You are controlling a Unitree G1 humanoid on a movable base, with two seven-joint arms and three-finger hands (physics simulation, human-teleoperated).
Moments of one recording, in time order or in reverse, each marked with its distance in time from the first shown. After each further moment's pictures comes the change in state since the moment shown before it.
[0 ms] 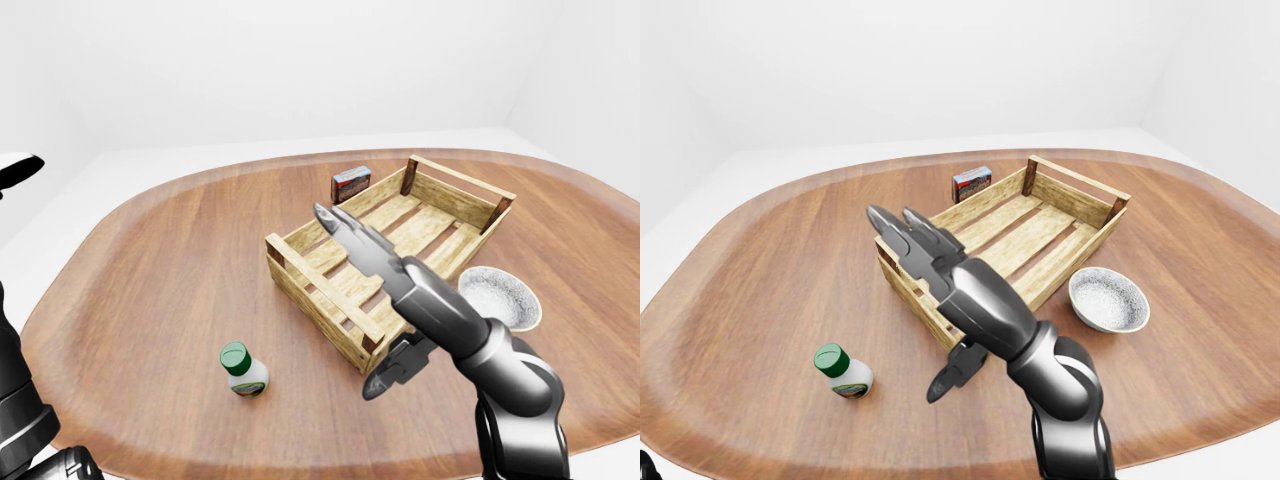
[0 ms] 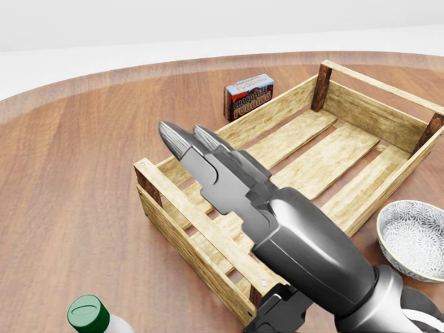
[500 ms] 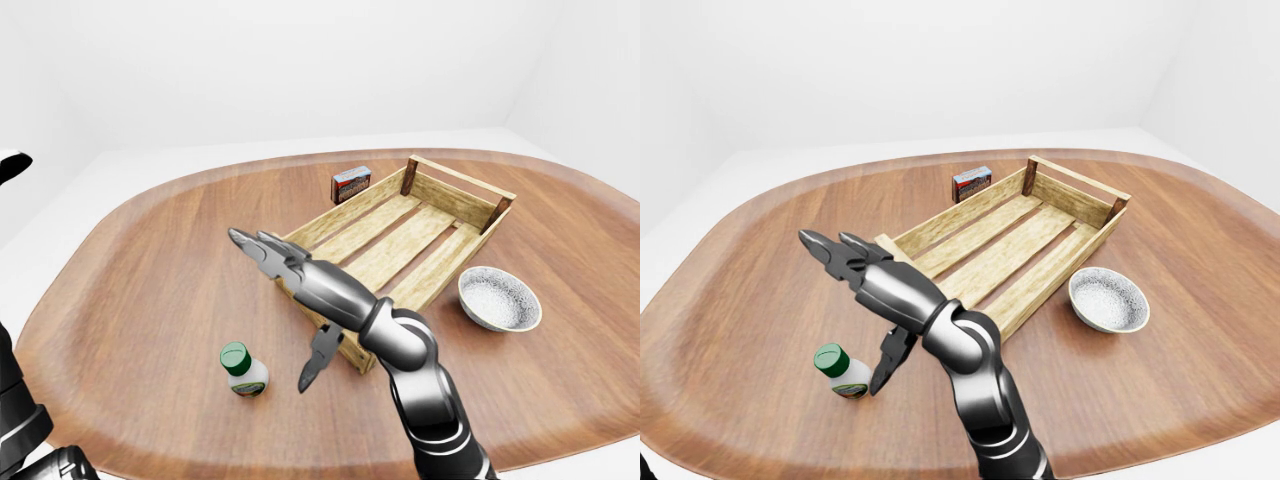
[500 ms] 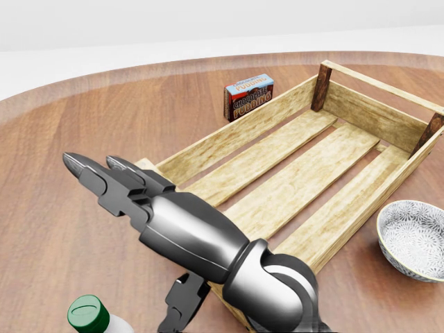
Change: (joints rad) left arm -0.004 0.020 0.010 0.026 -0.020 0.000 0.001; right arm -0.147 0.198 0.236 0.347 -0.230 0.000 0.000
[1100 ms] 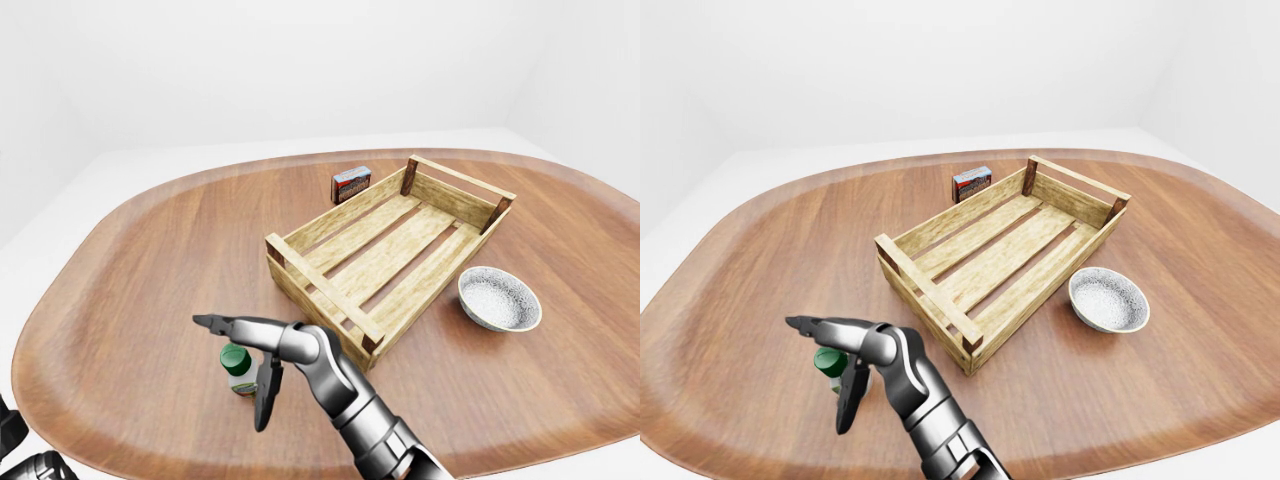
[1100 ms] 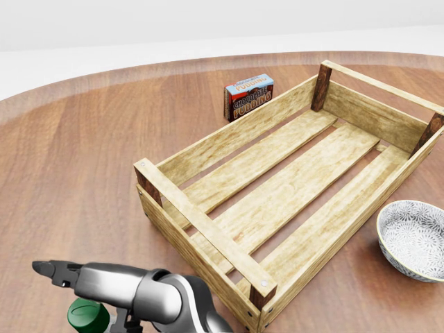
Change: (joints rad) left arm 0.008 0.063 0.040 0.079 -0.071 0.000 0.001; right arm -0.152 0.242 0.061 0.816 -0.128 0.000 0.000
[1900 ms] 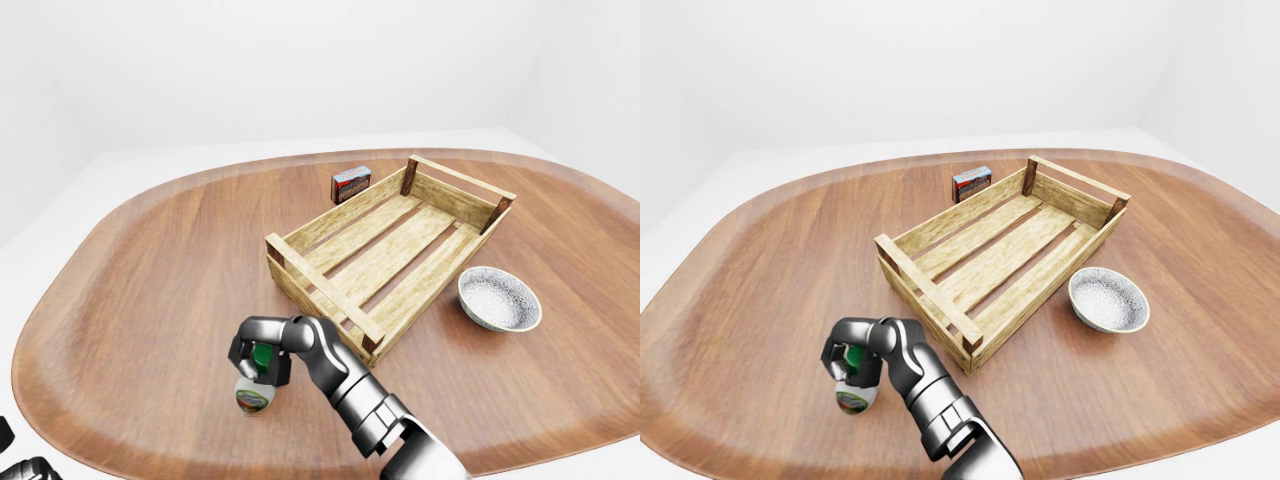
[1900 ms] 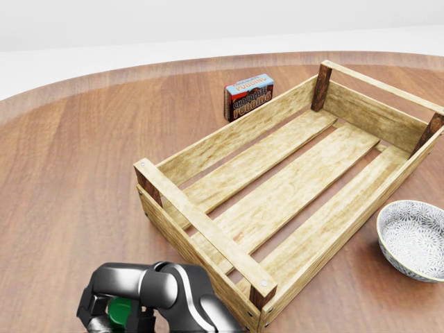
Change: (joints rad) left arm 0.018 0.035 0.023 0.049 -0.057 0.000 0.000; right arm -0.134 0.007 -0.067 0.280 -0.111 -0.005 0.000
